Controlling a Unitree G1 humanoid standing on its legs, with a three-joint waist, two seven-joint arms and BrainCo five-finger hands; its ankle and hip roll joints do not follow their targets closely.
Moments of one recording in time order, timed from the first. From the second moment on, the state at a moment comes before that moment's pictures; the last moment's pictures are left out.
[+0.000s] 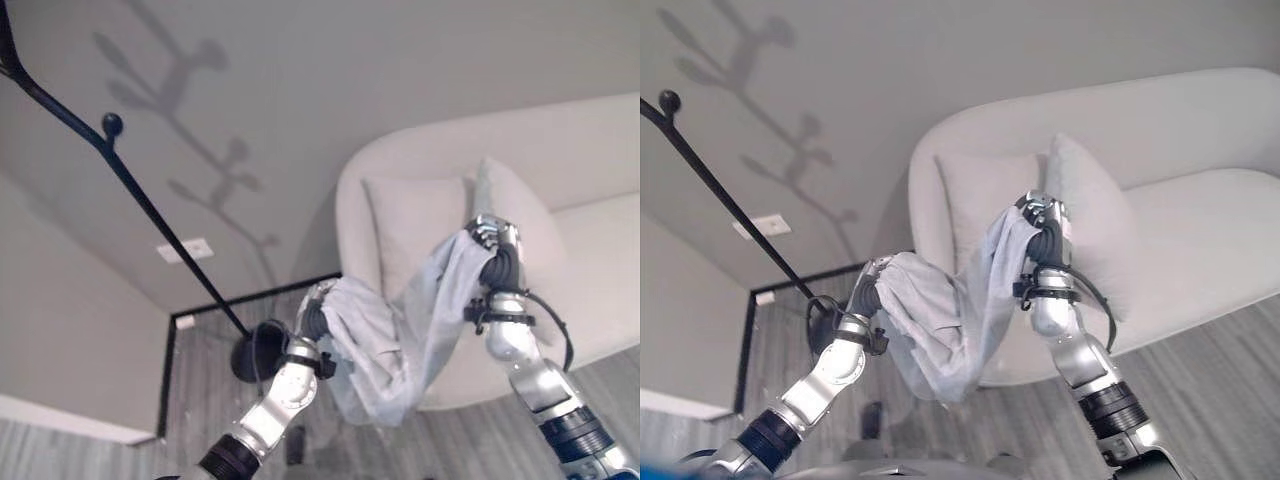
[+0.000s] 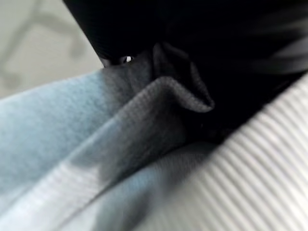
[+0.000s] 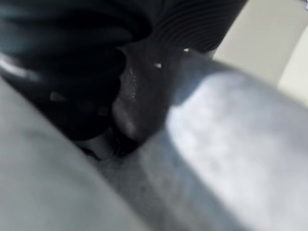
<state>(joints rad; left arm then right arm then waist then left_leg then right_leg) -0.12 0.37 -0.57 0.19 0.09 -0.23 0.50 -0.12 -0.42 0.29 -0.06 -0.22 -0.11 -0.59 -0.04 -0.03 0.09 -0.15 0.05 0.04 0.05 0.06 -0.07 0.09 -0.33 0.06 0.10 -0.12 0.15</state>
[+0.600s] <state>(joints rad) -0.11 0.45 -0.50 0.15 0.11 -0.21 0.51 -0.17 -0.40 0.30 -0.07 -0.24 -0.09 -0.56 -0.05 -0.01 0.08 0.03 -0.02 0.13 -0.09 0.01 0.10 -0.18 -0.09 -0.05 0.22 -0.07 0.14</state>
